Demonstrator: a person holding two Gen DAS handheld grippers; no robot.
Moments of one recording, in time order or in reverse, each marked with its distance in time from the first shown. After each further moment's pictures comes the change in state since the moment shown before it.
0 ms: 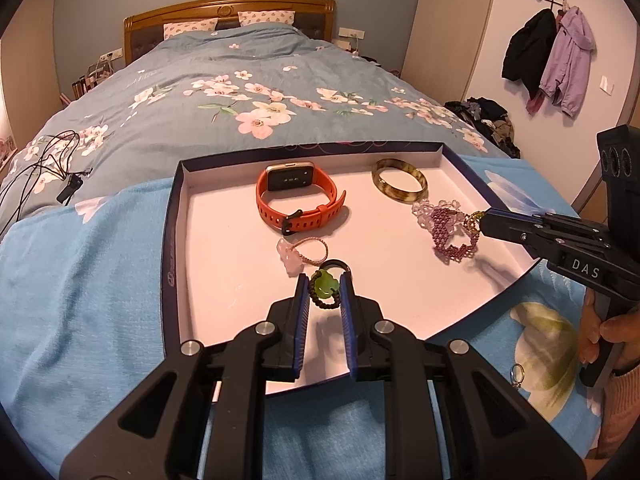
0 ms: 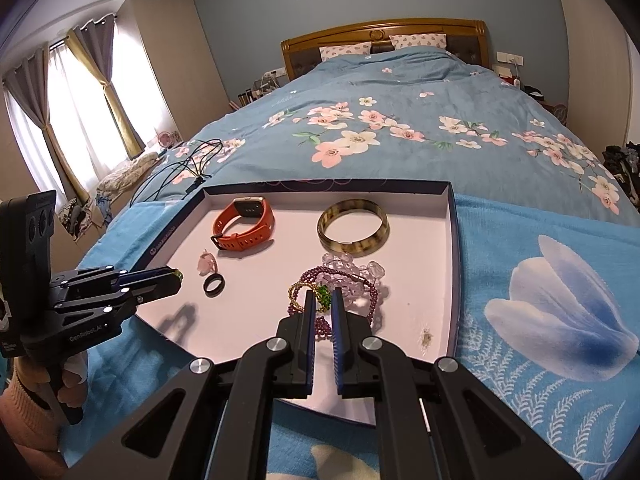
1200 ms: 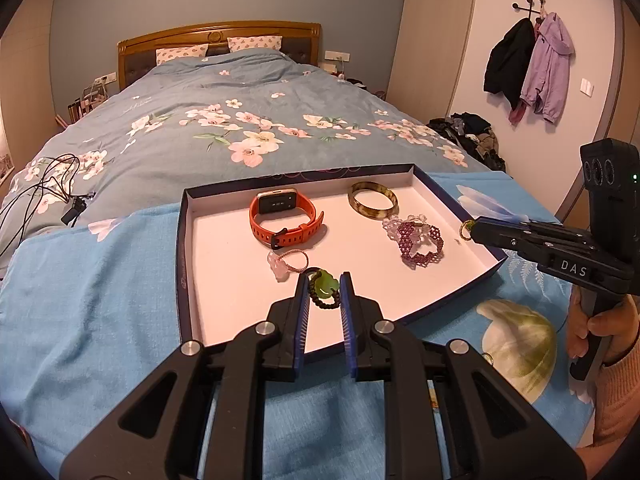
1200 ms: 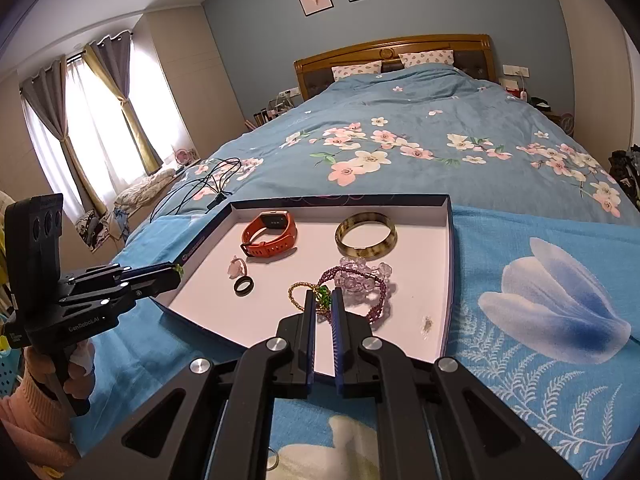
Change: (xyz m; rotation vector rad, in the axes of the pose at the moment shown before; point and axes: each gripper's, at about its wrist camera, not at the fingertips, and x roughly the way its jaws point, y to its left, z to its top) left arm -0.051 -0.009 -0.009 0.042 -0.095 -0.029; right arm -0.035 0.001 -0.010 0.002 -0.080 0.064
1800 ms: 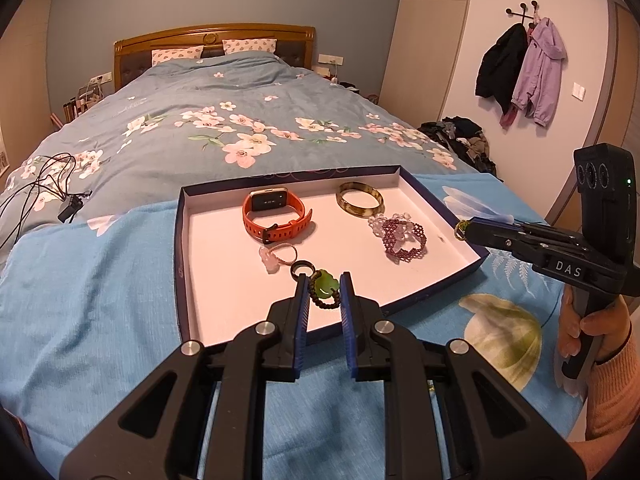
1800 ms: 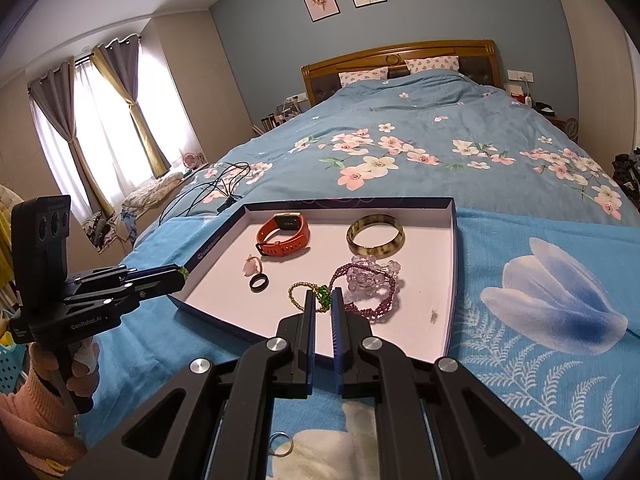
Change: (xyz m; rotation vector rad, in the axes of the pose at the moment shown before) left arm -0.015 -0.003 -0.006 -0.005 -0.012 -0.034; right arm -0.014 0.006 -0.004 -0.009 -0.019 0.022
